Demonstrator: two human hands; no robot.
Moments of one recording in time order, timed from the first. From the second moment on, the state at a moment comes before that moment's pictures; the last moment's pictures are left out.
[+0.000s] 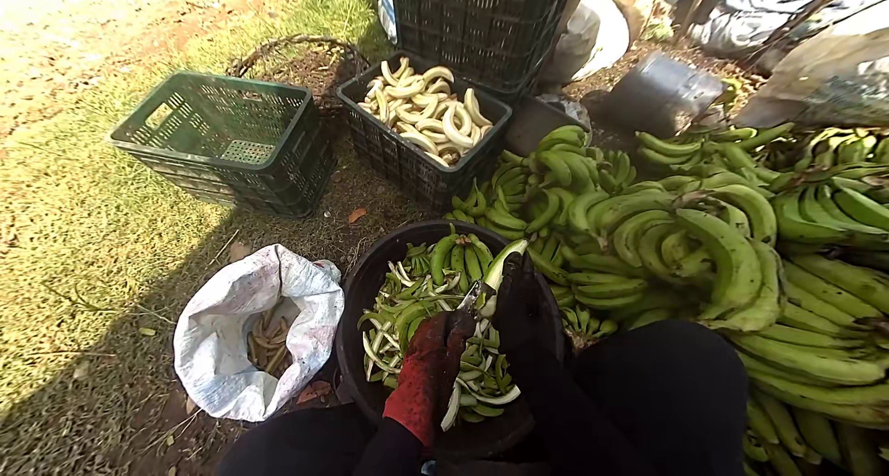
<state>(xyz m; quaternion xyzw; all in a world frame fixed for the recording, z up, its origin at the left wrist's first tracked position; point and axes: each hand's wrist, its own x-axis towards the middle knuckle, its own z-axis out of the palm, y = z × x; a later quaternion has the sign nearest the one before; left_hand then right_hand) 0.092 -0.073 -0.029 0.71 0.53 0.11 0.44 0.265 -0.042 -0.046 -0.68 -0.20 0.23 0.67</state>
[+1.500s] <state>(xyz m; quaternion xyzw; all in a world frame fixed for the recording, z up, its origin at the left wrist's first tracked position) 0.081 -0.006 -0.047 0.78 0.54 0.05 0.32 0.285 -0.071 -0.057 -0.56 -0.48 0.61 0.30</state>
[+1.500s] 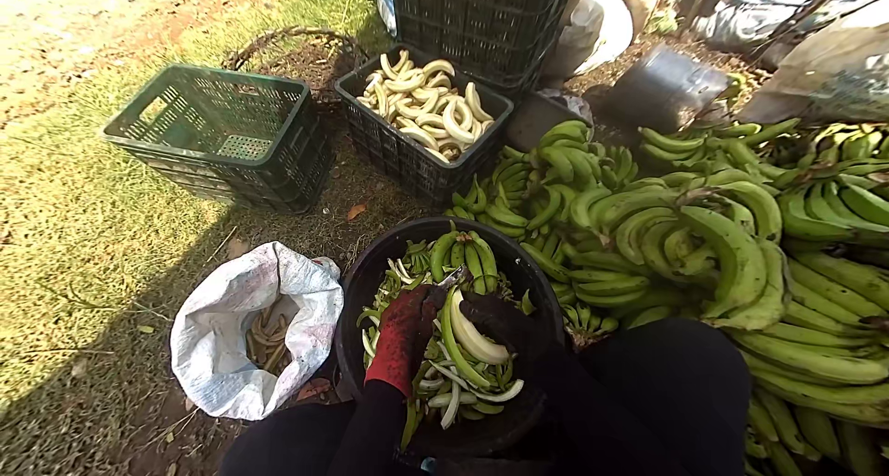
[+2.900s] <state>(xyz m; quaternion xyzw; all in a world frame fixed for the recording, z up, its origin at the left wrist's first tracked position) 0.094 -0.051 -0.044 0.85 0.44 0.12 0.26 0.274 -0.080 -0.064 -0.45 -0.15 0.65 0.59</state>
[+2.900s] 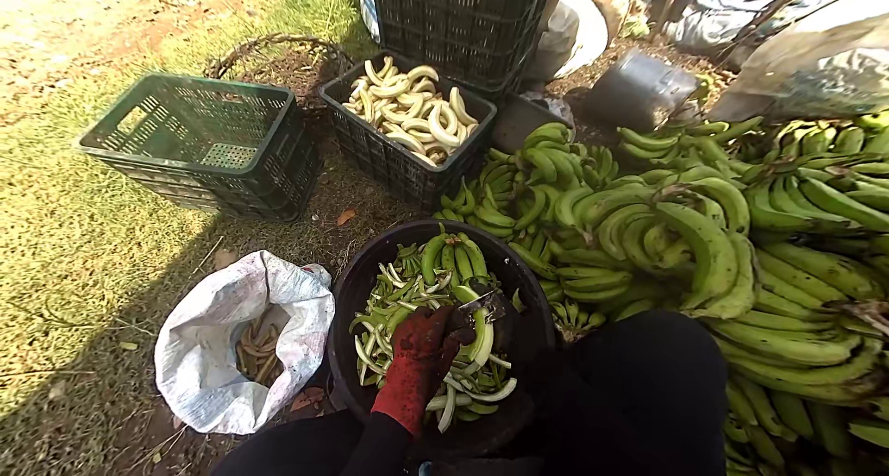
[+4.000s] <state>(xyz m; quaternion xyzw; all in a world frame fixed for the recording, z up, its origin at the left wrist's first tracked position) 0.092 -0.034 -0.062 0.73 0.59 0.12 0.33 0.270 -0.087 -0.073 -0.45 -0.20 0.64 0.59</state>
